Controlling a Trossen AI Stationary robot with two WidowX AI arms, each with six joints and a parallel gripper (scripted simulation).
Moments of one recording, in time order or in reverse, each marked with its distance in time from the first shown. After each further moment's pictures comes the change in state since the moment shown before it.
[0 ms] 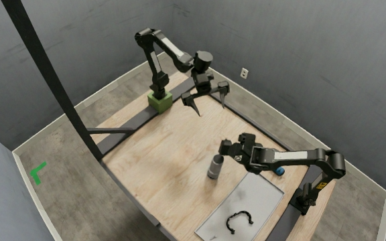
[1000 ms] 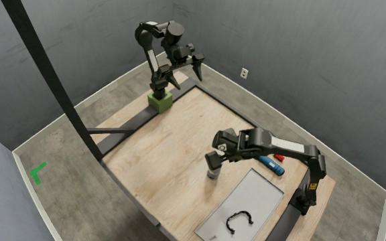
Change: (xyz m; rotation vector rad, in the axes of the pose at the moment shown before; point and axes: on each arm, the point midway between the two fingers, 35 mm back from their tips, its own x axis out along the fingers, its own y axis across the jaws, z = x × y) left arm -0.095 -0.049 0.071 -0.353 0.374 0.246; right arm -0.088 0.080 -0.004 -0.413 0.600 0.144
